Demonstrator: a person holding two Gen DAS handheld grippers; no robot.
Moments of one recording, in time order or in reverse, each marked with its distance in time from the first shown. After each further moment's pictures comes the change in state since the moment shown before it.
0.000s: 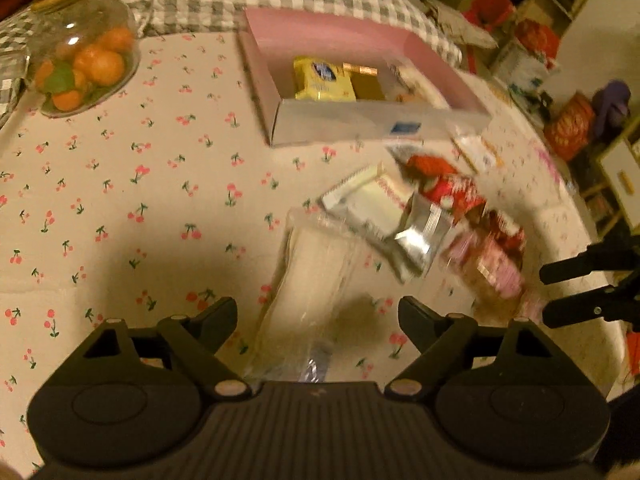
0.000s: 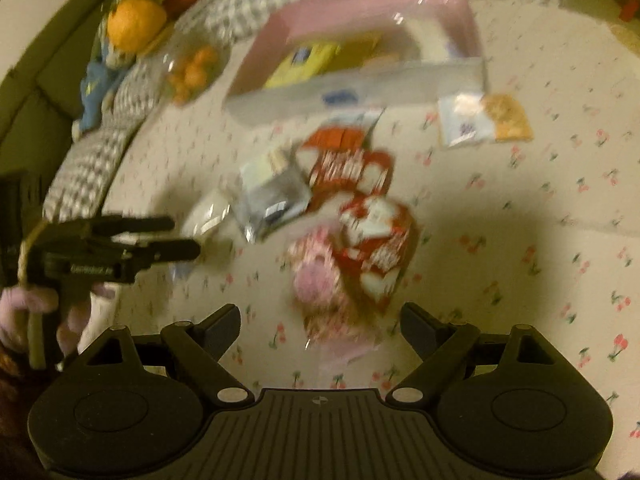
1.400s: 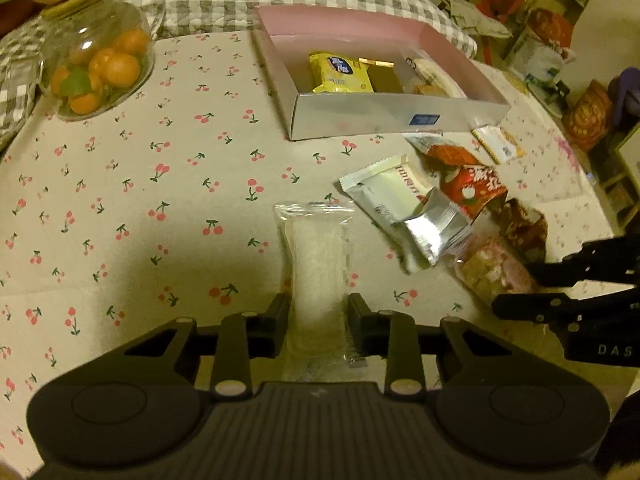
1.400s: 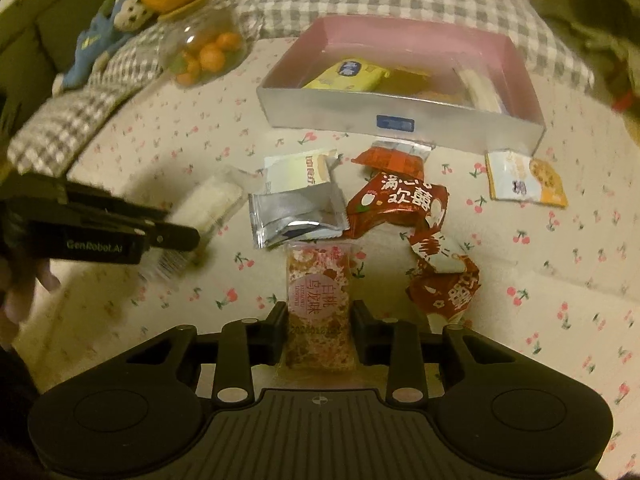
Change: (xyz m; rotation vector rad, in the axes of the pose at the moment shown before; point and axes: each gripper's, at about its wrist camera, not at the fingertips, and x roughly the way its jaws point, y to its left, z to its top) left arm -0.005 0.001 0.001 0.001 -0.002 0.063; right arm 0.034 0.065 -0.007 -0.157 -0.126 -0.197
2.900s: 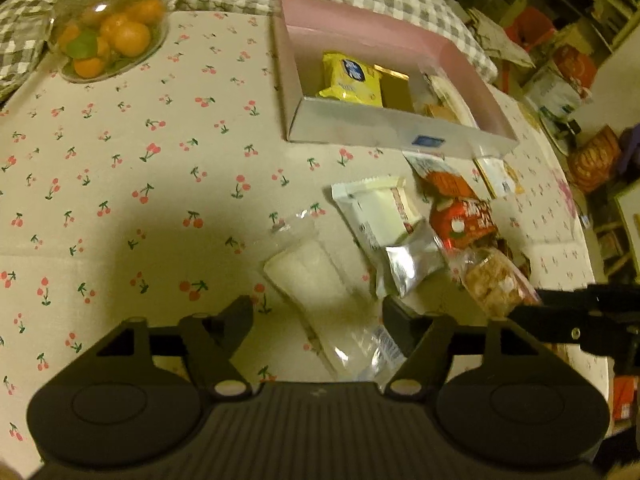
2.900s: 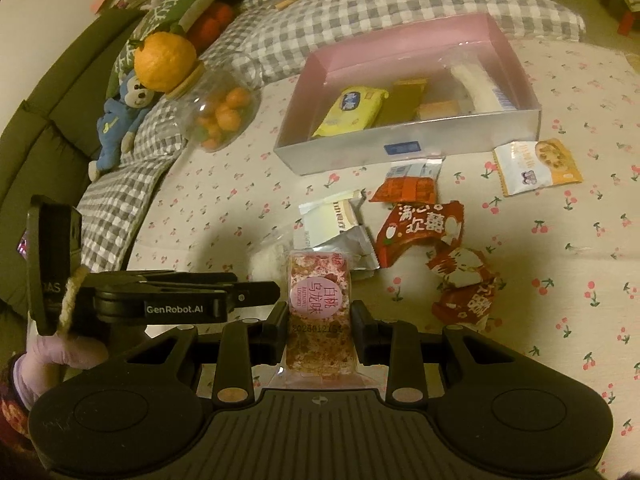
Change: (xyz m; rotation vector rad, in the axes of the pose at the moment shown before) left arm 0.006 -0.005 0.014 -0.167 0.032 -0.030; right arm -0.030 -0.025 0.025 0.226 -0.022 0.206
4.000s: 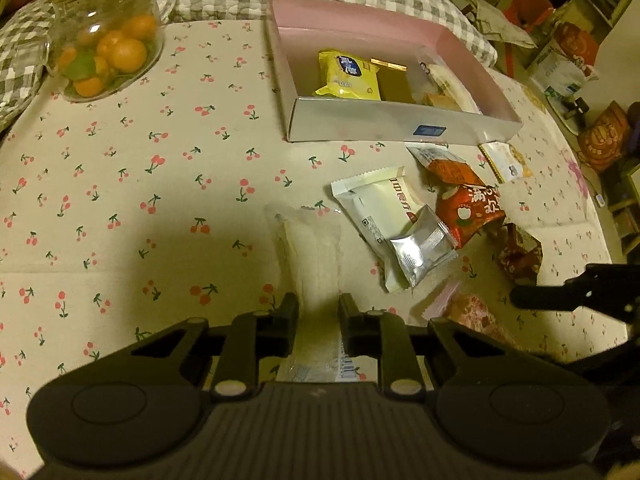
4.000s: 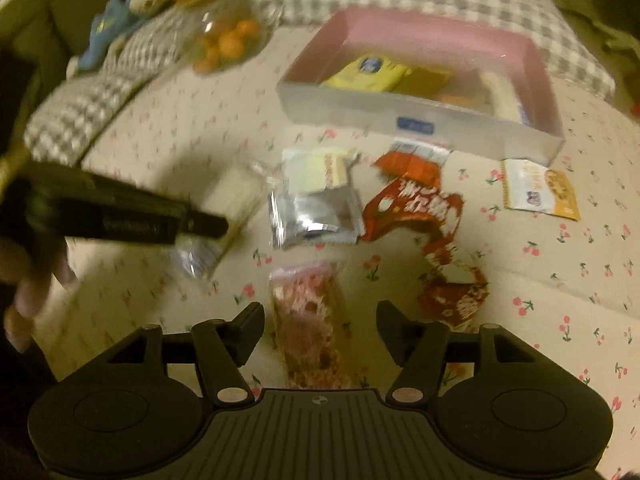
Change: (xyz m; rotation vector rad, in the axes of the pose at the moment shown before) left arm -0.002 -0.006 -0.001 0.076 0.013 0.058; right arm 0.037 0.025 -0.022 -0.302 0.105 -0.207
